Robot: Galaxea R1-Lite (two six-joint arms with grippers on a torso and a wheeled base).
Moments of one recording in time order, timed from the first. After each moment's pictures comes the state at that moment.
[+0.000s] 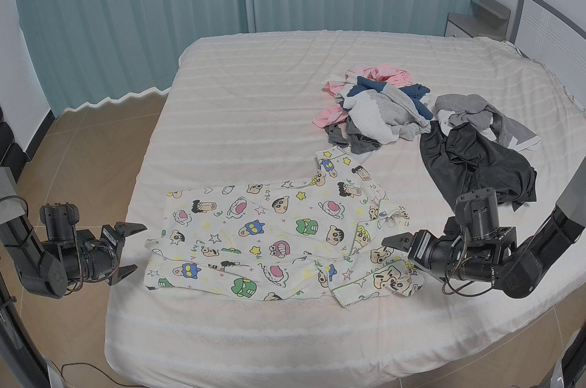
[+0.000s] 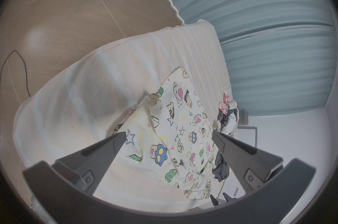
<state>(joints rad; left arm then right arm) 0.22 2.02 -0.42 -0.98 -0.51 -0.98 0.42 1.95 -0.56 -0.76 0.07 0.84</state>
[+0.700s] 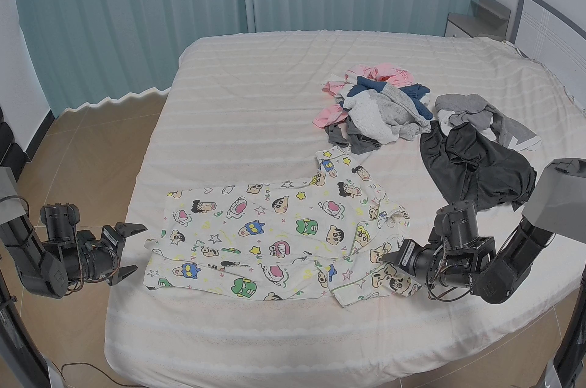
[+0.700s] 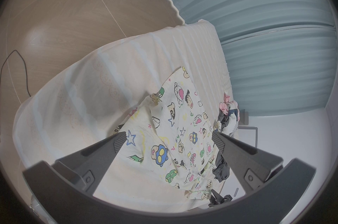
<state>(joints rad) 0.22 2.03 -0.42 -0.98 -0.51 -0.98 0.43 2.11 -0.60 -0.85 0.06 0.86</state>
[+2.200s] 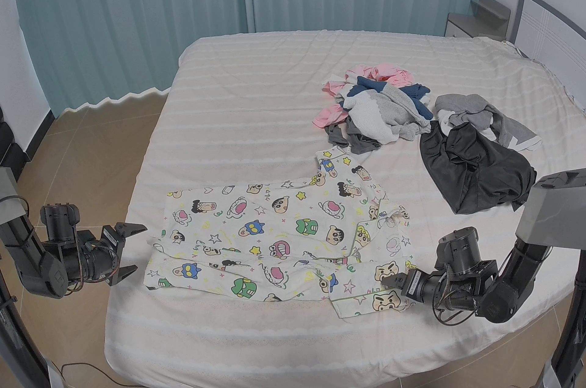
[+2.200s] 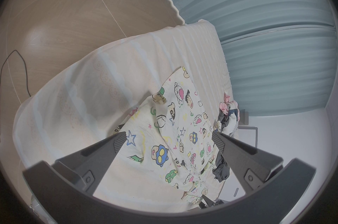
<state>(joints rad) 0.22 2.03 -0.42 -0.98 -0.51 -0.98 0.43 2.15 -0.44 -0.92 0.01 0.81</state>
